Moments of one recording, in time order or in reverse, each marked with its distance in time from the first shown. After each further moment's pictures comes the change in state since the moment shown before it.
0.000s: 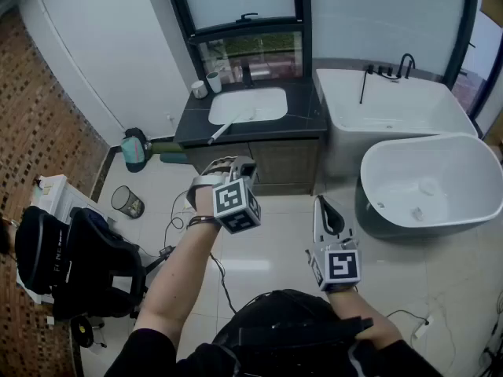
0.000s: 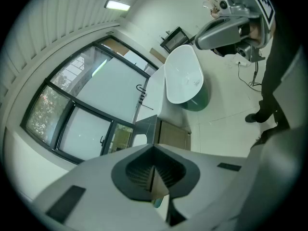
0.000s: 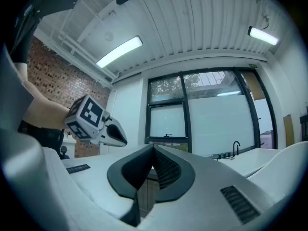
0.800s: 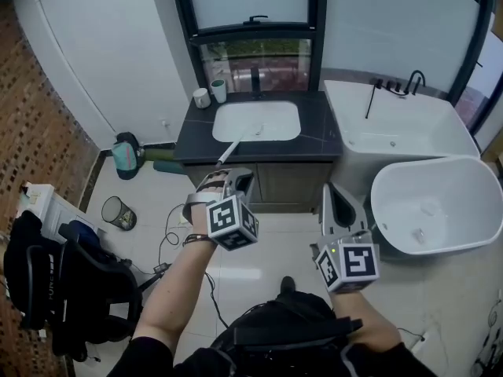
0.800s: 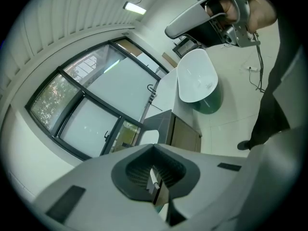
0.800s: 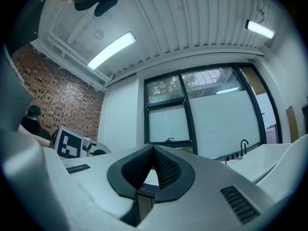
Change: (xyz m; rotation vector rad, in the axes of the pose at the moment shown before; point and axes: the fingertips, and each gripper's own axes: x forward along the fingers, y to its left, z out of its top) left arm 0.104 0.114 -0.153 -0.121 -0.063 0.062; right arm 0.236 0.047 0.034 0.080 -0.051 -0.022
